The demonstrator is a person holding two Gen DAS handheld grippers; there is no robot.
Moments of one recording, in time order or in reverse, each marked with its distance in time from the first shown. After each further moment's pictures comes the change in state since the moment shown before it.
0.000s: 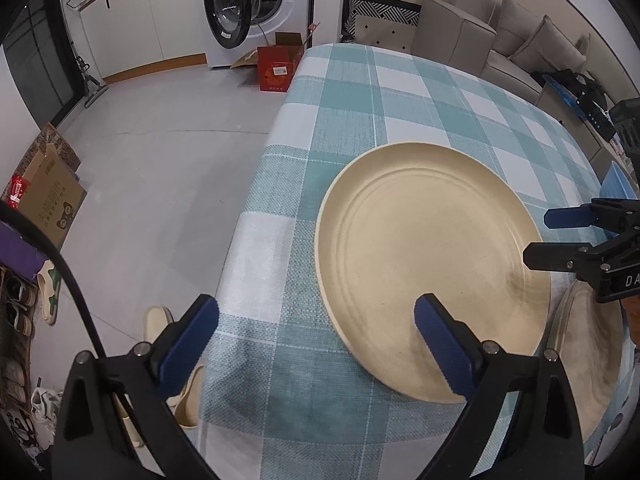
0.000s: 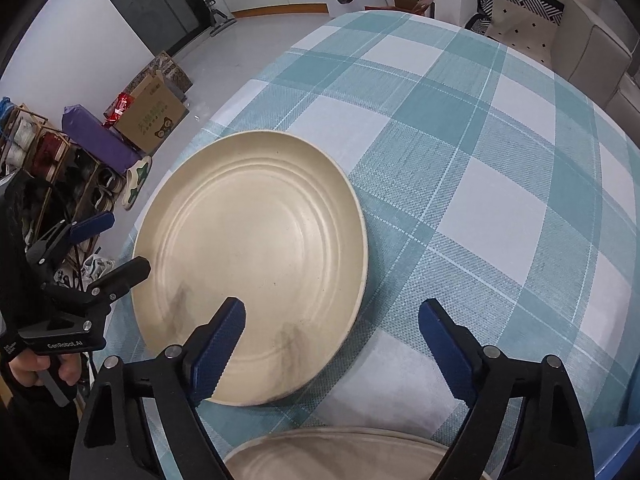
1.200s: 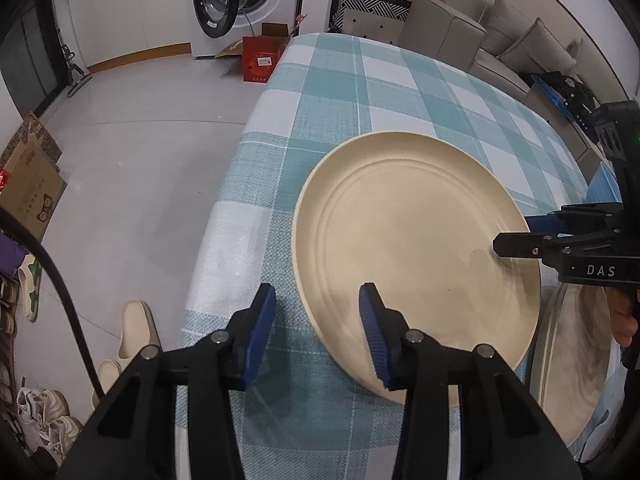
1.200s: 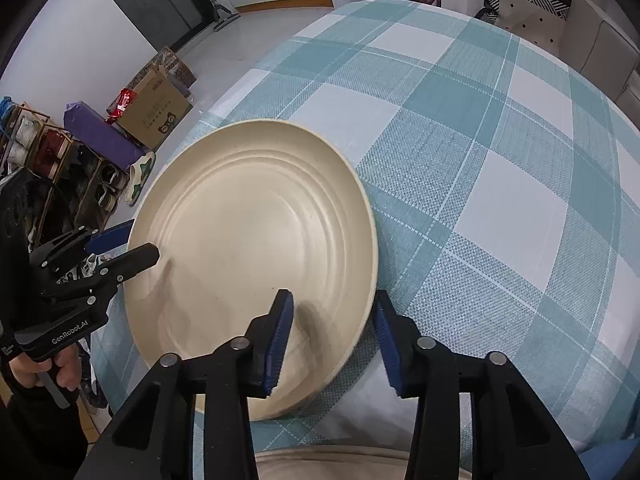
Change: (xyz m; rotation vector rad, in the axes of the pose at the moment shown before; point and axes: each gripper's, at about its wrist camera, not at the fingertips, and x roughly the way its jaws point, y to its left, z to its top) left arm 0.011 -0.002 -0.001 -0.012 0.025 -0.076; right arm 0.019 0.003 0.005 -0.006 0.012 0.009
